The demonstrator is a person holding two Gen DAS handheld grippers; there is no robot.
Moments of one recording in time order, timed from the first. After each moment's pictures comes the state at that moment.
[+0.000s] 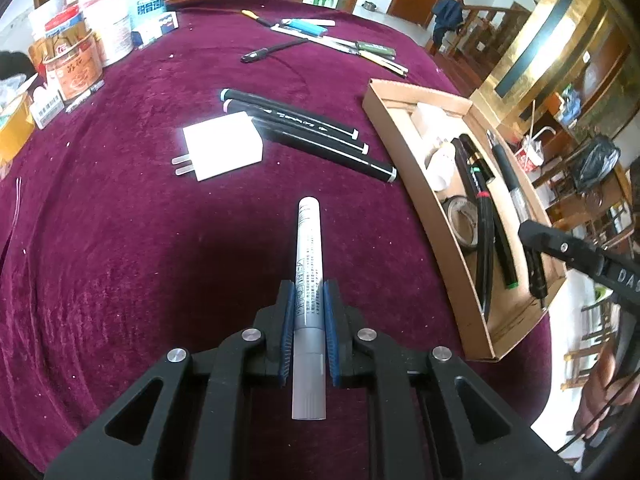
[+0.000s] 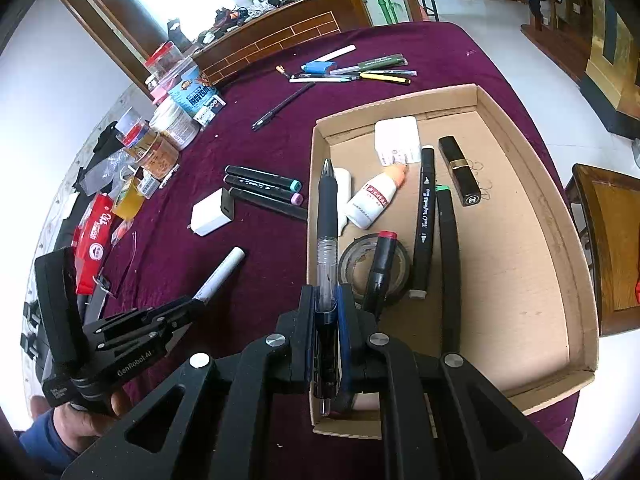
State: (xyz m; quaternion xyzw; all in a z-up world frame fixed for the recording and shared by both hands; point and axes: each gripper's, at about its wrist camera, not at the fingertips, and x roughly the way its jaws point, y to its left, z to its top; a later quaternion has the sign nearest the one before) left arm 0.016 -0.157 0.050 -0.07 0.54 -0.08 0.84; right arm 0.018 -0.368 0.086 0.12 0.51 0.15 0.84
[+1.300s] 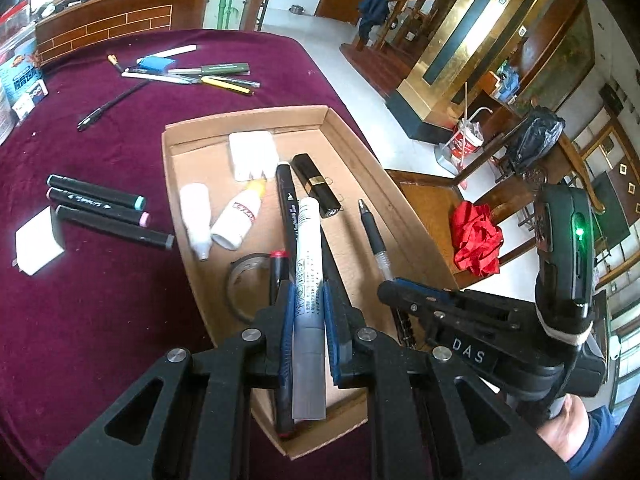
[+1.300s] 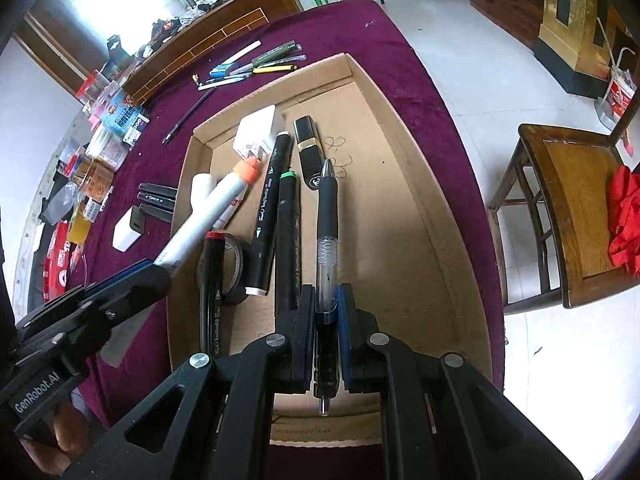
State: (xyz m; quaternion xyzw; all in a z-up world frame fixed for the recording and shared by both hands) left arm 0.051 -0.316 0.085 -0.05 0.51 -0.20 0.83; right arm 0.029 -0.470 0.054 0.14 0.54 0.07 0.83
